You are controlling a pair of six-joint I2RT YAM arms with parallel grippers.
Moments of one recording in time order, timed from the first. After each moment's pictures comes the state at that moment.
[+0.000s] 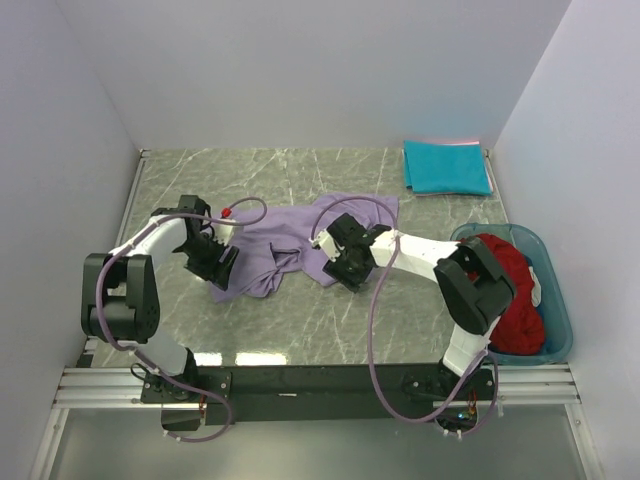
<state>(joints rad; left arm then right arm) -0.04 1.60 1.02 -0.87 0.28 0.45 0.70 1.75 1.09 -0.58 0.01 -0.29</state>
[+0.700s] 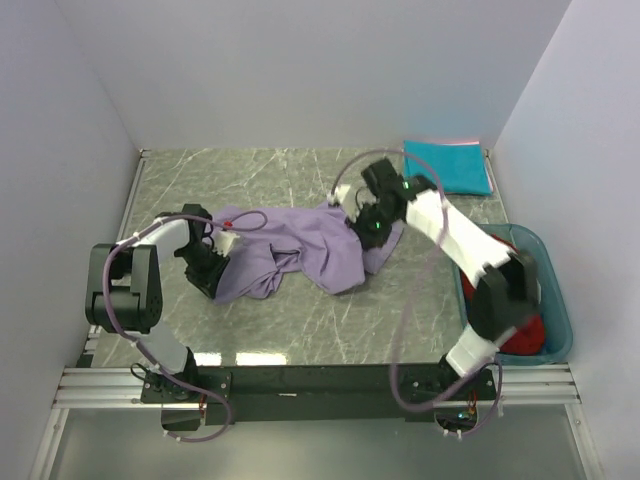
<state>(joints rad) -0.04 1.65 0.96 -0.88 0.21 0.50 0.55 1.56 1.35 -0.96 -0.28 -0.55</state>
